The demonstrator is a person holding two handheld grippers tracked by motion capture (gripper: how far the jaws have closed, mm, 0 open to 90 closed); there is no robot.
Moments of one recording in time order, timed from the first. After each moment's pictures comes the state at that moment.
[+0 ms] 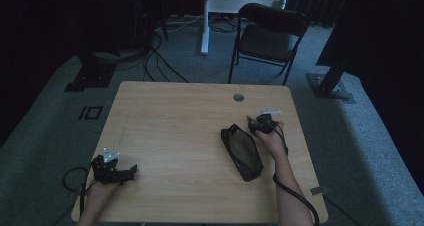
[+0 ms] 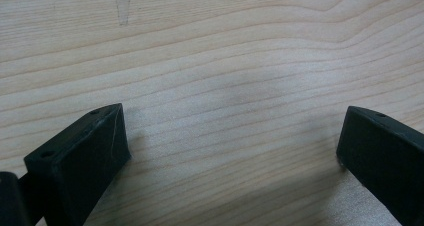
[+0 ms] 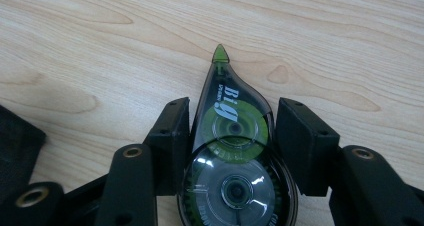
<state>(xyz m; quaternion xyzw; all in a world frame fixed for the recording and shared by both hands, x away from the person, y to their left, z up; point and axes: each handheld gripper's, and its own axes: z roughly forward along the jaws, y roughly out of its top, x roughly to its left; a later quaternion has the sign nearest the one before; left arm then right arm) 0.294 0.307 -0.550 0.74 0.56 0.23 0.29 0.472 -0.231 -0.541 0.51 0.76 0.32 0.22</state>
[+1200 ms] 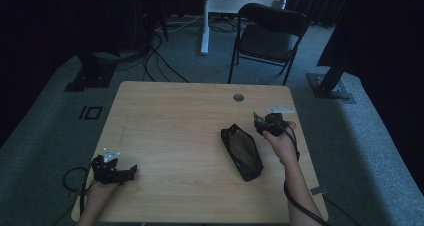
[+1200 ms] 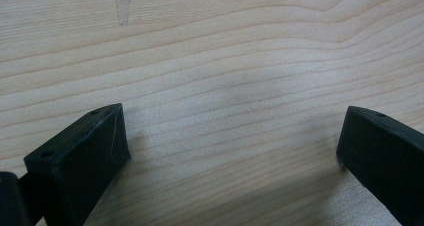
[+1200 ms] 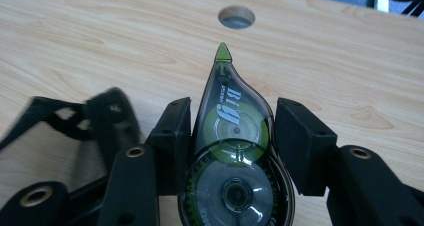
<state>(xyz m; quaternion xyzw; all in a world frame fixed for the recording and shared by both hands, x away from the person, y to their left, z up) 0.294 0.307 -0.550 0.74 0.56 0.23 0.29 0.414 -0.233 -0.464 0.52 0.74 0.35 0.24</state>
